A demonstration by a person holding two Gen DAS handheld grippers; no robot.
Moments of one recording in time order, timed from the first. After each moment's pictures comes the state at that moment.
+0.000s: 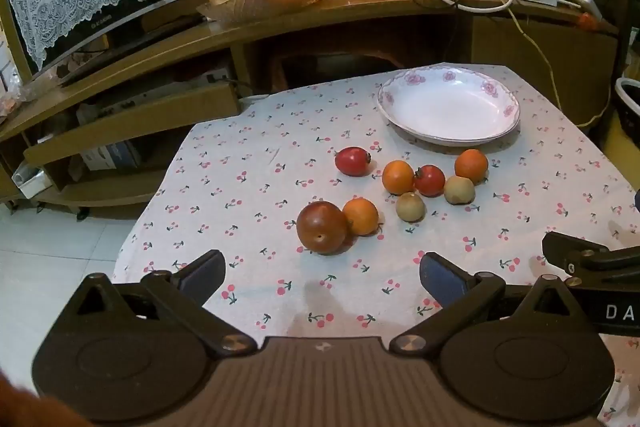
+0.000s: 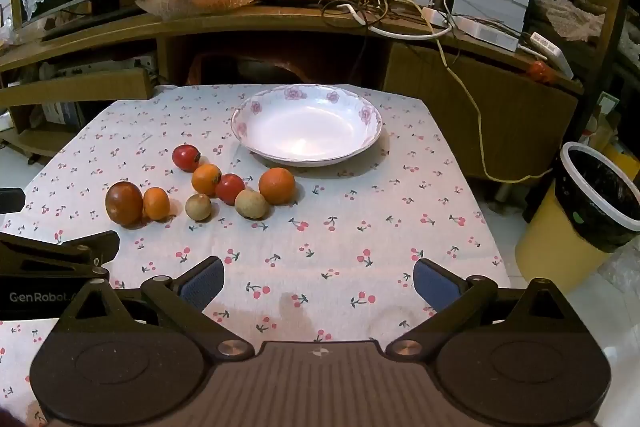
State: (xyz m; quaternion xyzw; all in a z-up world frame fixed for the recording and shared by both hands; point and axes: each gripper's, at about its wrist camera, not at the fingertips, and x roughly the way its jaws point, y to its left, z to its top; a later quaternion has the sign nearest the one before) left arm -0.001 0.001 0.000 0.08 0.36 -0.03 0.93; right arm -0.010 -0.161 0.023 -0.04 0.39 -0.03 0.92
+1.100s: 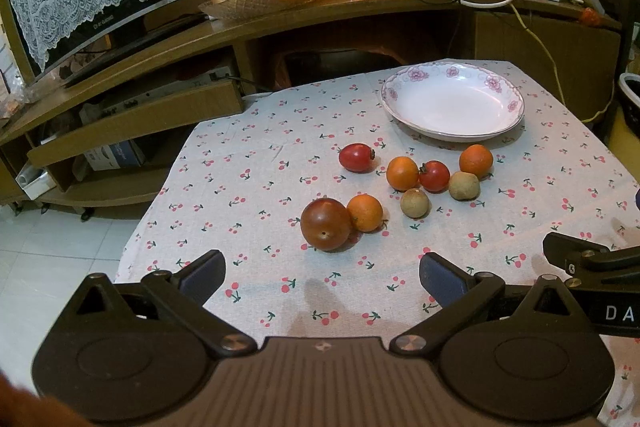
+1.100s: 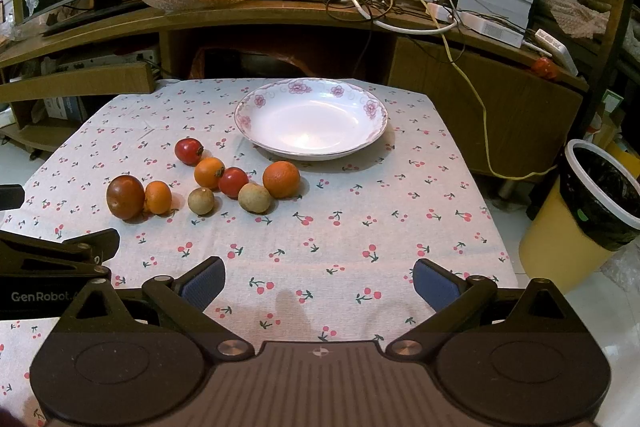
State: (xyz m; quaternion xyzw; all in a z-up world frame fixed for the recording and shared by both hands) left arm 0.000 0.003 -0.009 0.09 0.37 -0.03 0.93; right arm -0.009 -0.160 0.020 -0.04 0.39 -0.03 0.92
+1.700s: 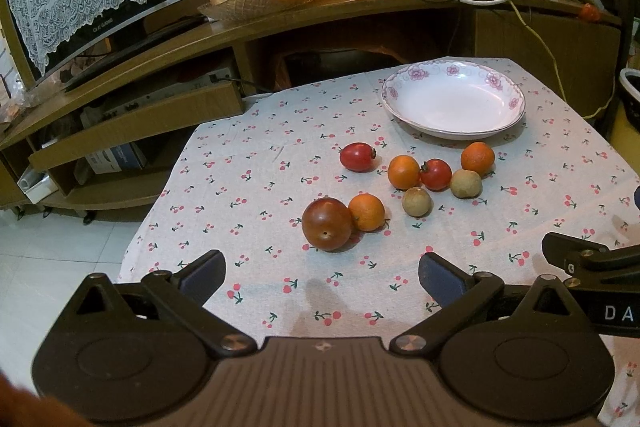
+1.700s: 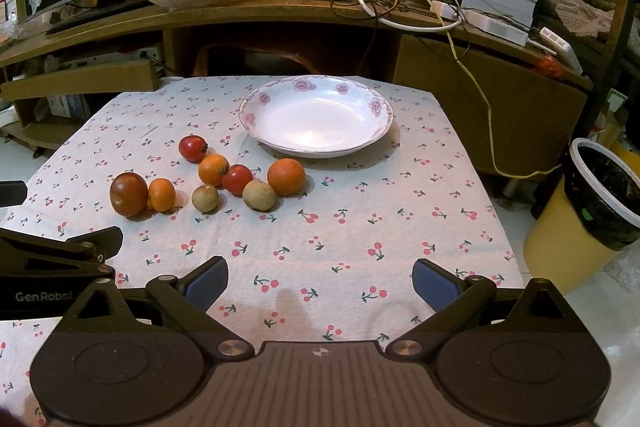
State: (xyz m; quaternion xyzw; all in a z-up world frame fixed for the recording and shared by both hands) left arm -0.001 0.001 -0.008 0.10 0.37 -0.03 0.93; right arm -0.008 -0.157 0.016 -0.04 0.39 -0.03 0.92
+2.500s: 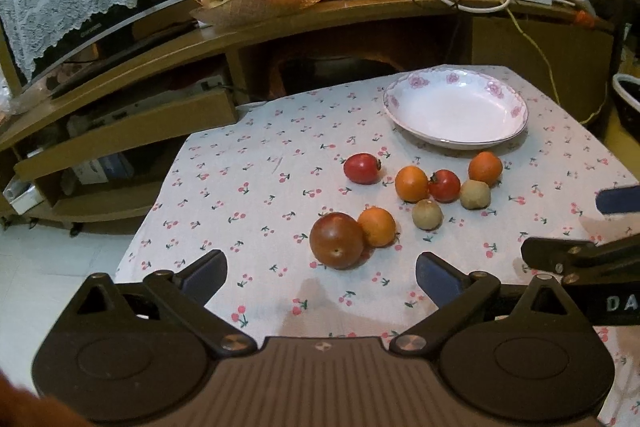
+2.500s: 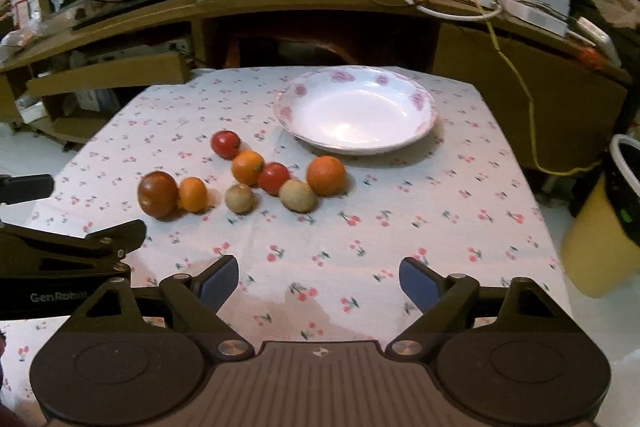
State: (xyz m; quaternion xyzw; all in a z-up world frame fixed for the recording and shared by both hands) left arm 0.018 0.020 -0.011 0.10 0.36 -0.06 0.93; right arm 0.011 -0.151 0.012 -0.02 0.41 0.03 0.91
